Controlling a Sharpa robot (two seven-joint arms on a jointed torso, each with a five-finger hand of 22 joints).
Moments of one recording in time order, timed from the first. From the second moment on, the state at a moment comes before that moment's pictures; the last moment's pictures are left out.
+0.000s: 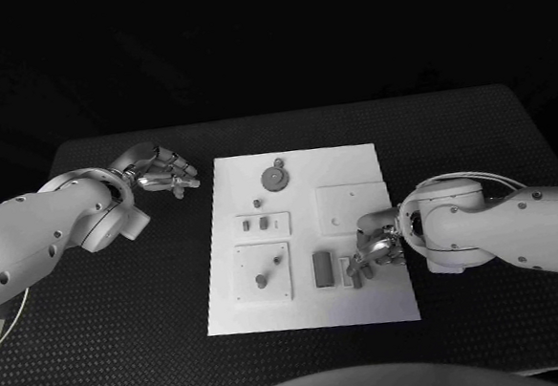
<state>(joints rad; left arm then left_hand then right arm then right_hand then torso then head) 1.29 -0.84 -0.14 1.25 -0.79 -0.21 0.02 1.18 -0.17 0.58 -0.18 0.12 0.86 0.18 0.34 0.43 1.10 0.14 0.07 0.26 0.96 0.04 0.76 0.59 0.05 1.13 -0.05 0.07 1.03 1.21 -0.88 -0.21 1.70 -1.23 0.17 -0.53 0.67 0.01 0.59 -0.28 0.05 1.14 0.03 0.26 0.70 1.26 -0.06 1.01 1.07 1.28 -0.16 1.49 0.79 0.25 1.21 -0.05 0.80 1.31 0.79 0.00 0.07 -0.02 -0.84</state>
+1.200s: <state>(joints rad) 1.29 -0.84 -0.14 1.25 -0.79 -0.21 0.02 1.18 -0.17 0.58 -0.18 0.12 0.86 0.18 0.34 0.43 1.10 0.14 0.07 0.26 0.96 0.04 0.75 0.59 0.05 1.13 -0.05 0.07 1.03 1.20 -0.94 -0.22 1.75 -1.45 0.16 -0.53 0.68 -0.14 0.61 -0.26 0.05 1.17 -0.01 0.26 0.68 1.23 -0.03 1.01 1.06 1.27 -0.14 1.47 0.78 0.26 1.19 -0.04 0.79 1.31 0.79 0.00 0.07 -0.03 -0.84</state>
